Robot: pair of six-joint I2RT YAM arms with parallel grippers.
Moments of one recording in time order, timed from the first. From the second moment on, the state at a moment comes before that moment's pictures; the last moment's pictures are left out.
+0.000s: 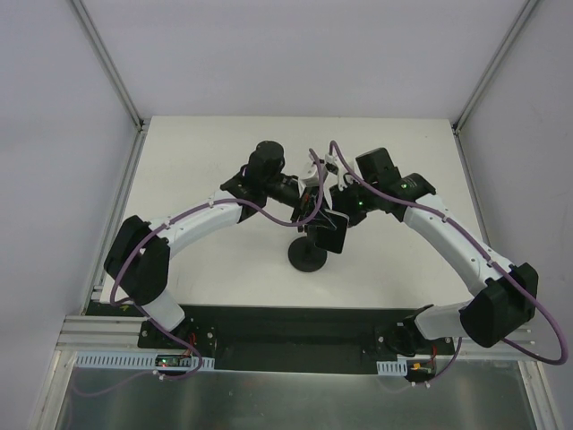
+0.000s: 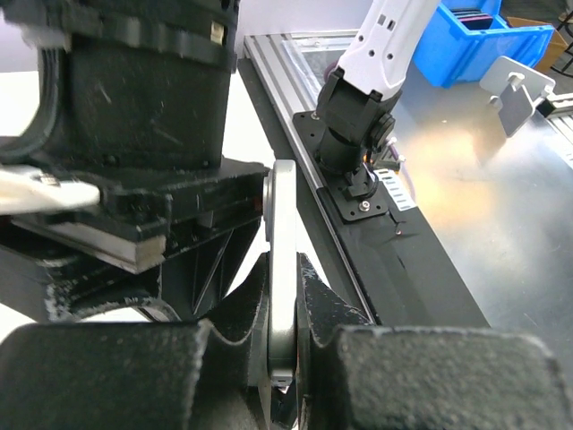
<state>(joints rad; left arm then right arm) -0.70 1.63 1.23 0.16 1.26 0.01 0.54 1.36 1.25 -0.84 -0.40 -0.05</state>
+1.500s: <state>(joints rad) -0.92 1.37 0.84 0.36 -0.07 -0.08 1.13 0.87 0.89 -0.57 0.55 0.67</state>
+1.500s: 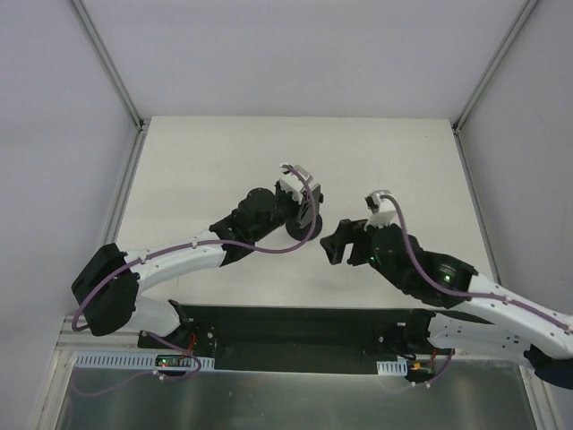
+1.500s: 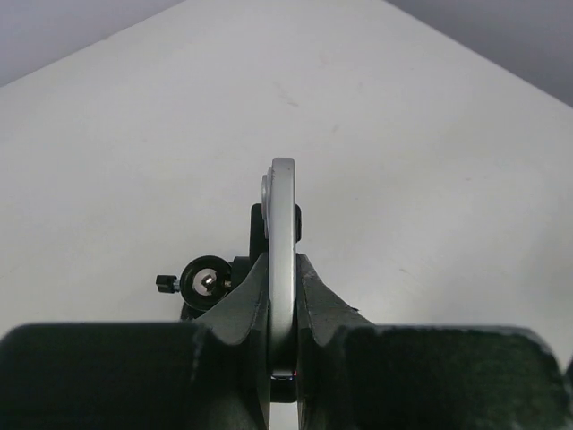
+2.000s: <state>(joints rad) -0.80 1.26 0.86 0.11 0.09 -0.16 0.88 0.65 0.77 -0.54 0.09 0.25</state>
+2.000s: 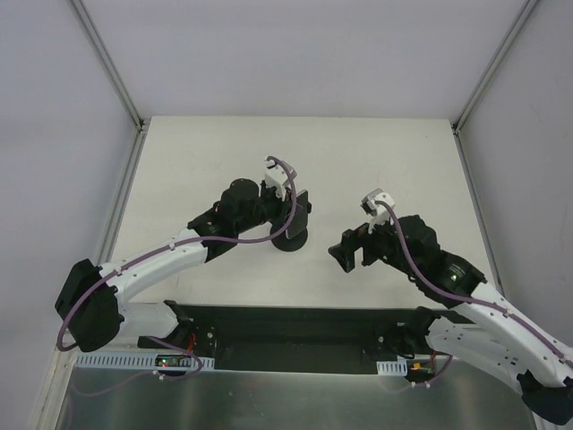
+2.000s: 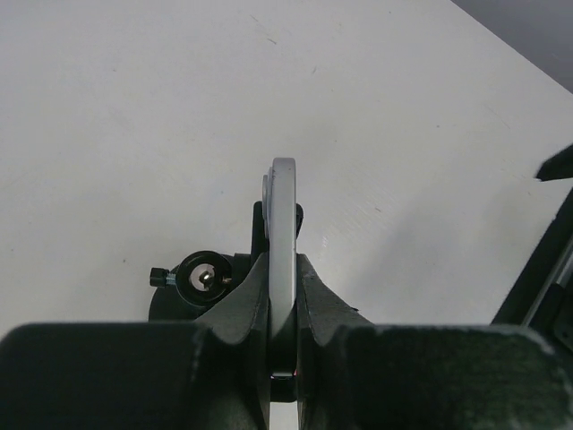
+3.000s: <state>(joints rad) -0.68 0.97 0.72 0.09 0.32 -0.49 0.81 0.98 1.00 -0.50 -0.16 0.11</state>
